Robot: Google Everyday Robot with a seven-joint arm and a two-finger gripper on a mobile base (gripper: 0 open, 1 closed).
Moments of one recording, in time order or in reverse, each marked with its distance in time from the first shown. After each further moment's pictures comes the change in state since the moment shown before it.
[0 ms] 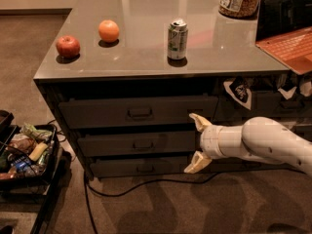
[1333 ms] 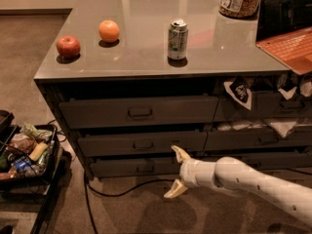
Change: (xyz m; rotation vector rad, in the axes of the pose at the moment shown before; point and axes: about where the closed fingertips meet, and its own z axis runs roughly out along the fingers) arm 0.049 0.096 0.140 -0.041 -0.155 0.080
